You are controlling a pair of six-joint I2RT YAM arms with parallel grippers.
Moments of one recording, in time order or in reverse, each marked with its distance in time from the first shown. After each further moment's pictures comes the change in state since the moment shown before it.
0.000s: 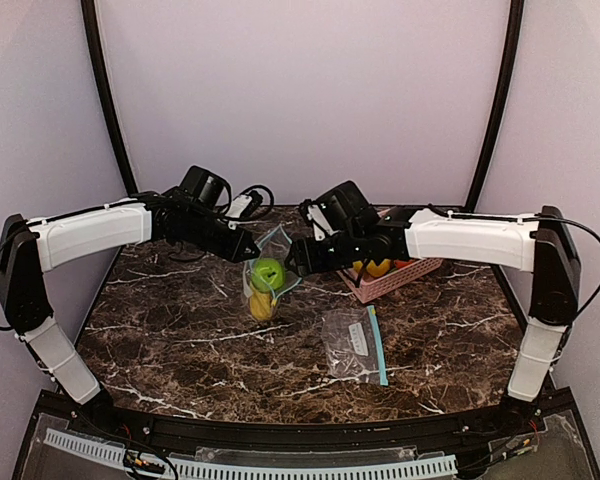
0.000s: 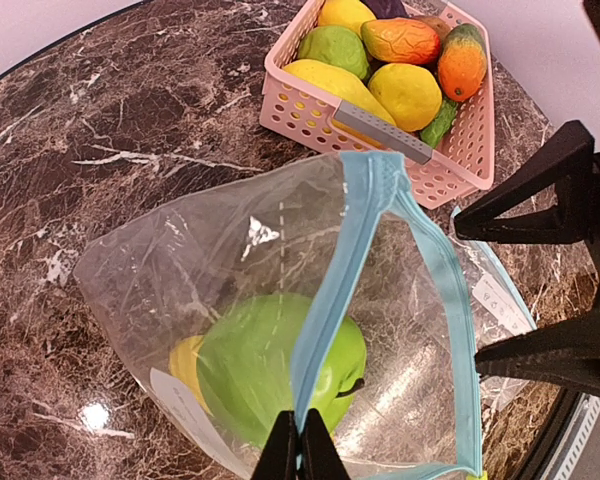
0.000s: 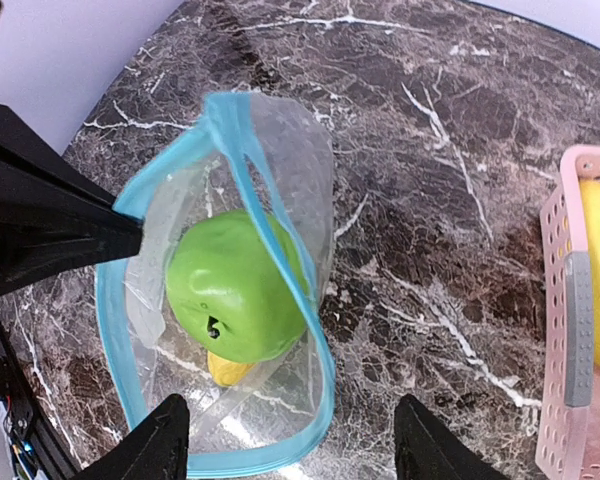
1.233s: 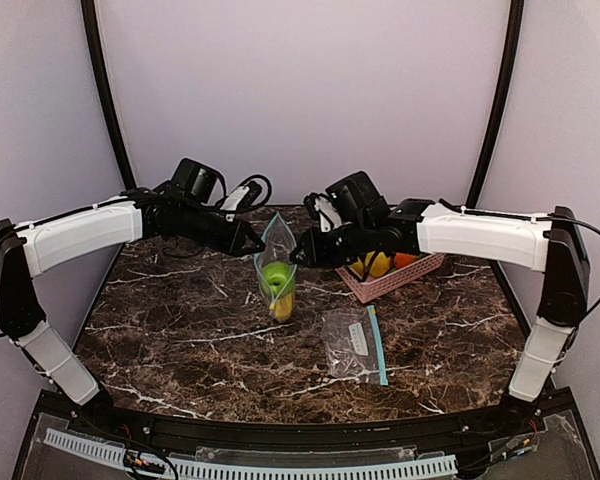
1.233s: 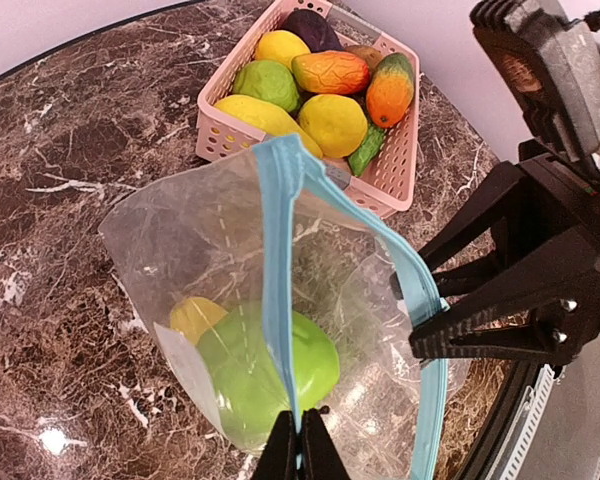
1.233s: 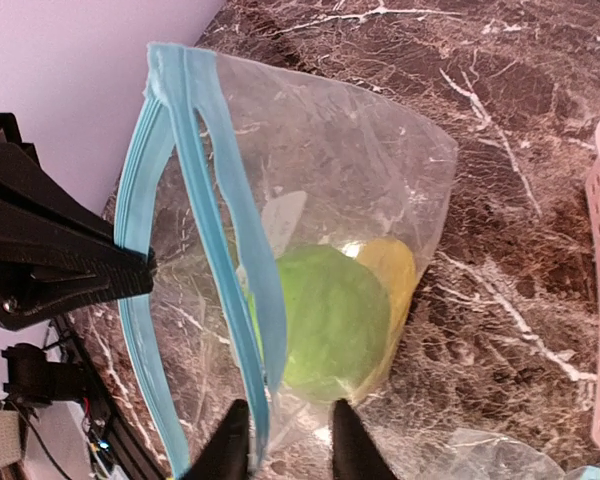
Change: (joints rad) left arm 0.000 -0.059 0.000 0.023 0.128 -0.065; right arm -0.026 -0.046 -0.026 0.023 -0.165 0.137
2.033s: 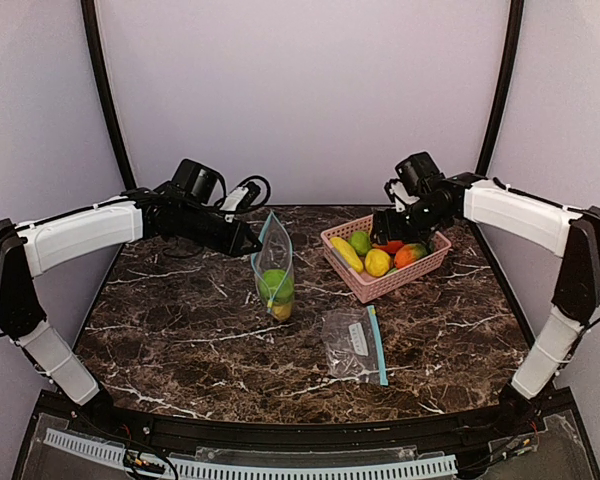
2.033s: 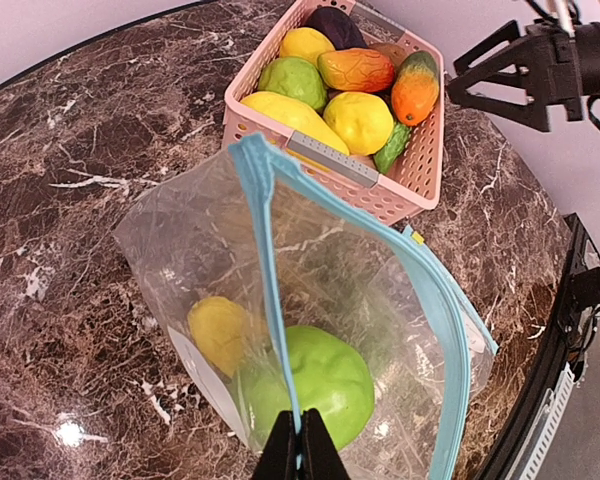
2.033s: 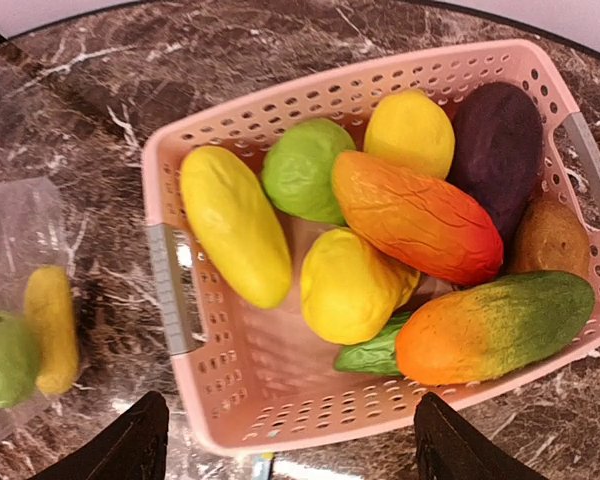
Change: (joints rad) left arm 0.000 0.009 0.000 -0.010 -0.053 0.018; right arm -0.346 -0.124 -0.023 -0.335 0.203 -0.238
